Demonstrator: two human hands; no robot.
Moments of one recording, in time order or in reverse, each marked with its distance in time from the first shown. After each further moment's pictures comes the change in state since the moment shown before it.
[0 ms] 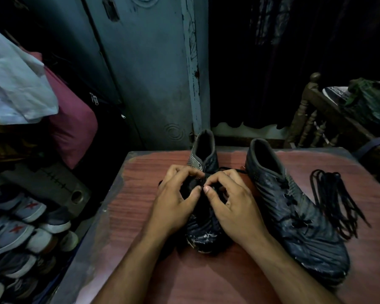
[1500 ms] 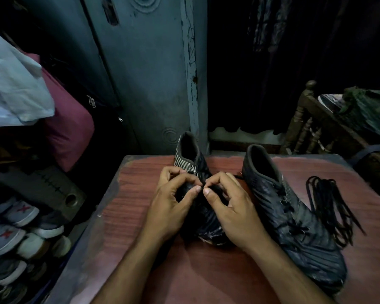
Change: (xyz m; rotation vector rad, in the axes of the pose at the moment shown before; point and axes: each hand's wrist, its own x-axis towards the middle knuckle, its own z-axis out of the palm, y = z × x) left_hand 0.002 0.003 0.000 -0.087 0.052 -0.021; right_hand 0.005 -0.011 -0.012 0.125 -0.087 0.060
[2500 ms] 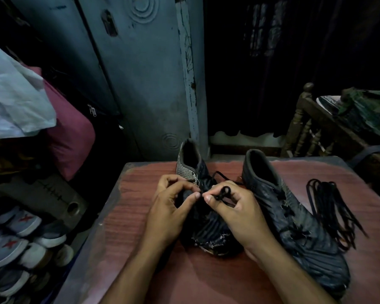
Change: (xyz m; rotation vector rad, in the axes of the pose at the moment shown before) left_hand 0.002 -0.006 -0.001 0.040 0.008 -0.034; right_hand 0.004 0.007 -0.002 0.284 0.053 0.088
